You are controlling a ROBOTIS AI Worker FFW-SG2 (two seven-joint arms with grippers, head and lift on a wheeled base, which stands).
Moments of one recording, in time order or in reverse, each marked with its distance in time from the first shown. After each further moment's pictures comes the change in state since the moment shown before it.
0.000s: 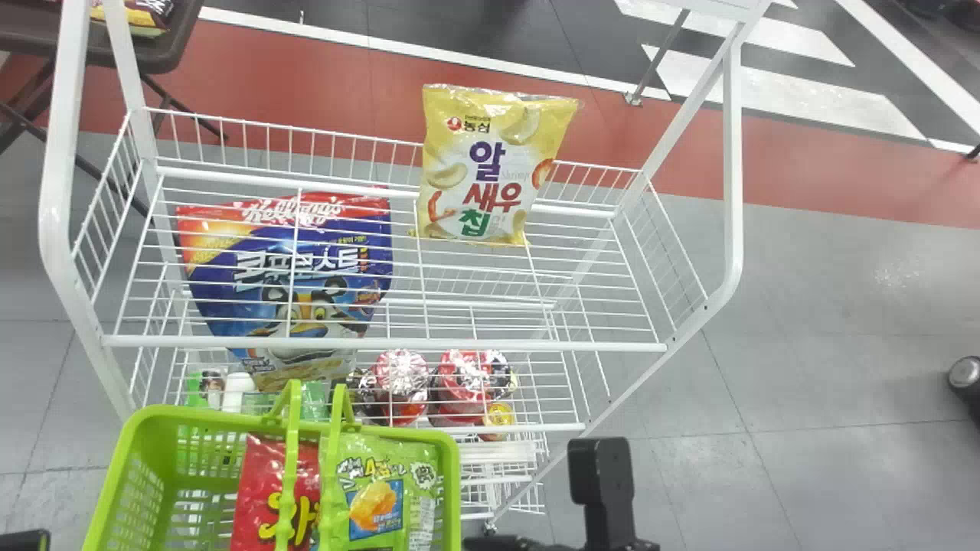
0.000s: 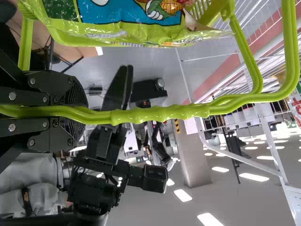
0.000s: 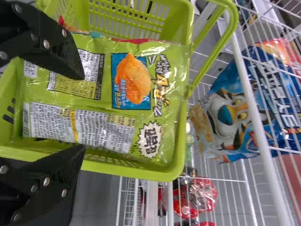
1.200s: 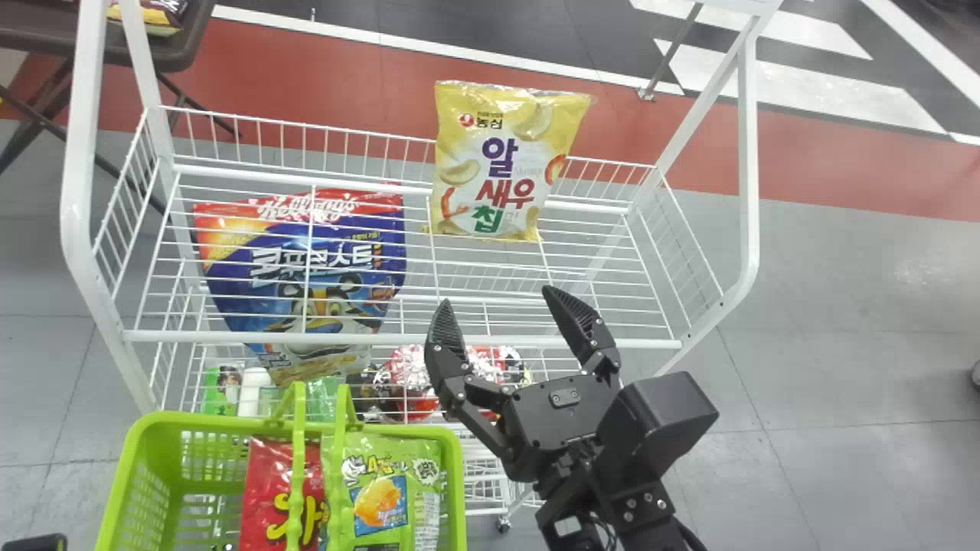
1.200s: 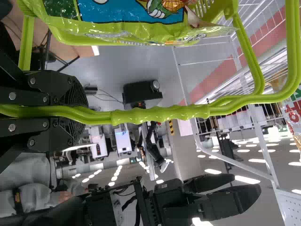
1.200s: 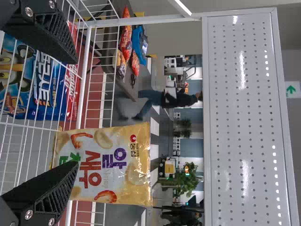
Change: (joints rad) left arm 0.020 -0.011 0.012 0.012 0.018 -0.015 0.018; right arm 0.007 -0.017 0.277 0.140 0.431 -1.114 -0.265
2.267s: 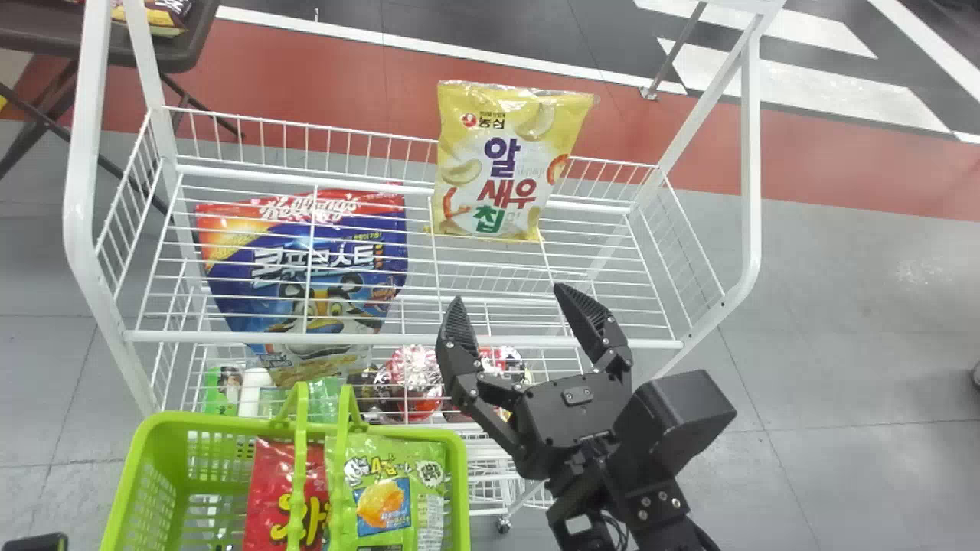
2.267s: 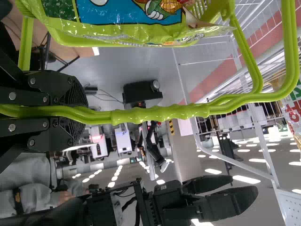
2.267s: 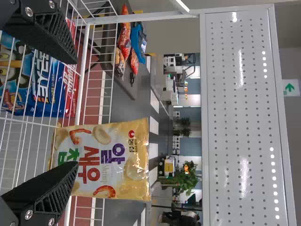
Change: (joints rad) left arm -0.003 0.001 -0.001 0.000 0.000 0.000 -0.003; right arm 0.006 -0.004 -0.017 -0.015 -0.016 -0.001 0.002
